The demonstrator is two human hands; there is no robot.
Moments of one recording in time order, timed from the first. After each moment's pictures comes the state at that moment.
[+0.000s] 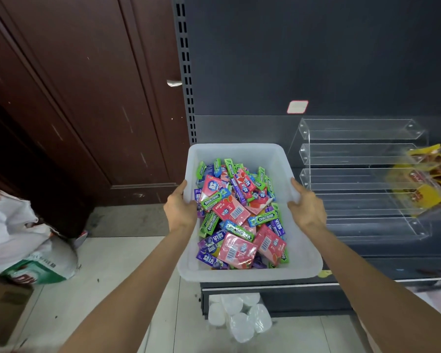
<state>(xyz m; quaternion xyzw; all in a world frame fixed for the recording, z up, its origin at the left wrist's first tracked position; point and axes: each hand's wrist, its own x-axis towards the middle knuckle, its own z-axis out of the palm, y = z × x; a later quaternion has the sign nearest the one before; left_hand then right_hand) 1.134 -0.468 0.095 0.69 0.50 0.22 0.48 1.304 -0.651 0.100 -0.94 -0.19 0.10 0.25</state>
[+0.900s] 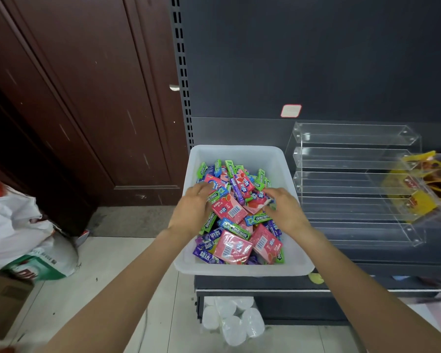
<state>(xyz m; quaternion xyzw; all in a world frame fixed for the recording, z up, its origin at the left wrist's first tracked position) 1.141 -0.489 0.094 0.93 0.29 0.10 0.20 1.302 -0.648 0.098 -0.88 -0.40 0.14 0.23</state>
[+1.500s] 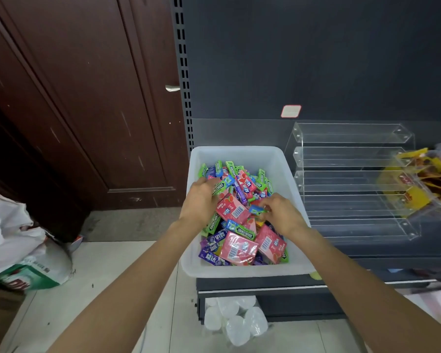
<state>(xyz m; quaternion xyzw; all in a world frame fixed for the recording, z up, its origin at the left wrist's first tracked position) 1.158 -0.478 0.109 0.91 0.28 0.14 0.28 1.291 -0.636 0.093 -0.89 -0.39 0.16 0.15</state>
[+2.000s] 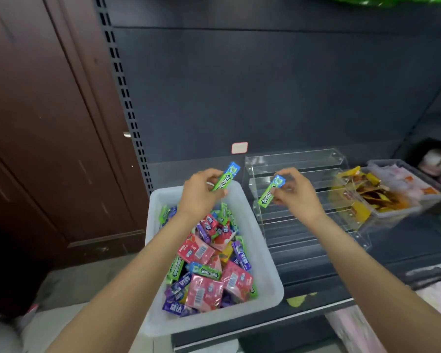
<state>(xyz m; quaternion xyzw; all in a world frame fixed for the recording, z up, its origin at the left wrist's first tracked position) 1.242 -0.516 0.202 0.86 0.18 0.23 0.43 1.356 -0.702 0.196 -0.78 -0.24 0.08 0.57</state>
